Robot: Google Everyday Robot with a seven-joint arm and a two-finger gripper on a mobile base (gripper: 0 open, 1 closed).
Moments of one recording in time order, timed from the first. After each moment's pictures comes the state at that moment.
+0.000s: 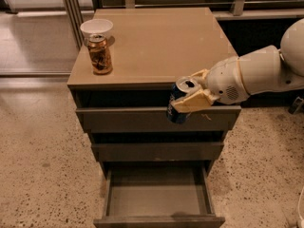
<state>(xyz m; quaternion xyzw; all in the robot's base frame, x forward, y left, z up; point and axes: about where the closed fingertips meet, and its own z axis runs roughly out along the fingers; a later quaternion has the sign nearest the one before) 0.506 -0.082 0.880 -0.52 0.72 0.26 0.38</state>
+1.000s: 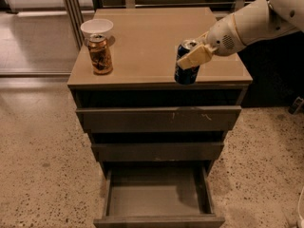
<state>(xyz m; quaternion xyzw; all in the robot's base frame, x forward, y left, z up) 0.628 -0.111 0.911 -0.49 0.76 0.24 0.35</state>
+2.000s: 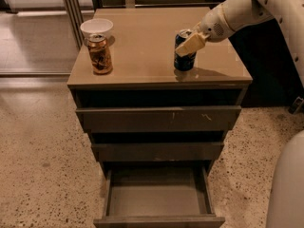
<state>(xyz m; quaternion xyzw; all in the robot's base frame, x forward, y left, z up) 0.706 -0.116 0.904 -0.51 0.76 0.21 0.35</state>
